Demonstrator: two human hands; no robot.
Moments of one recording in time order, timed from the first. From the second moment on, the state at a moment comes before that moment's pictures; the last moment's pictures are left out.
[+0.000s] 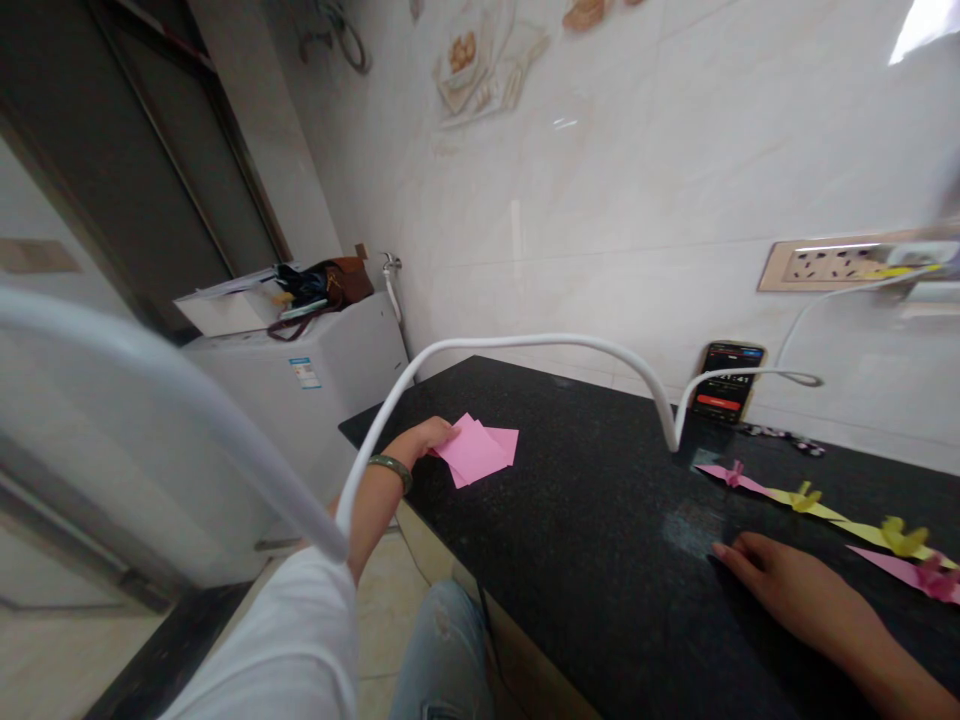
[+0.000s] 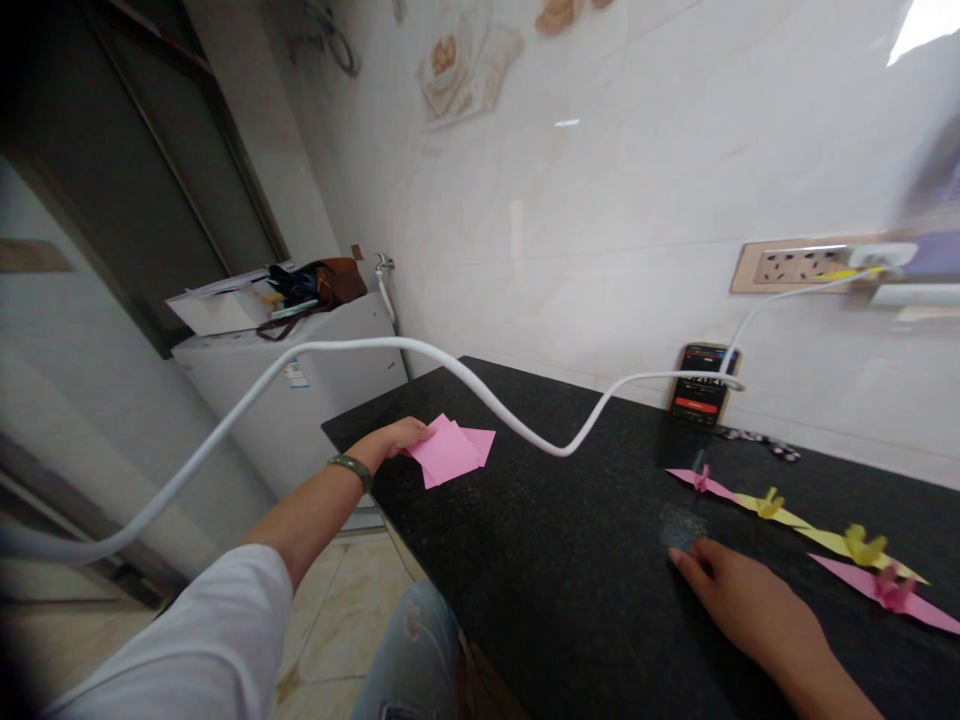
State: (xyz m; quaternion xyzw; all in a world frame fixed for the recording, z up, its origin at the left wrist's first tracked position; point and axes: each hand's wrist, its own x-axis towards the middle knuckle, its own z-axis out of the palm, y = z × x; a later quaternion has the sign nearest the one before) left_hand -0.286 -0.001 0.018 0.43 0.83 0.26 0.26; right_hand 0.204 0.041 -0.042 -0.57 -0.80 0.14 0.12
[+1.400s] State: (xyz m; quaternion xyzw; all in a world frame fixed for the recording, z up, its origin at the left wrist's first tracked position) left_hand -0.060 -0.106 0.009 0.89 0.29 0.32 0.14; right_hand 0.194 -0.127 0.006 -0.30 -0.91 0.00 0.27
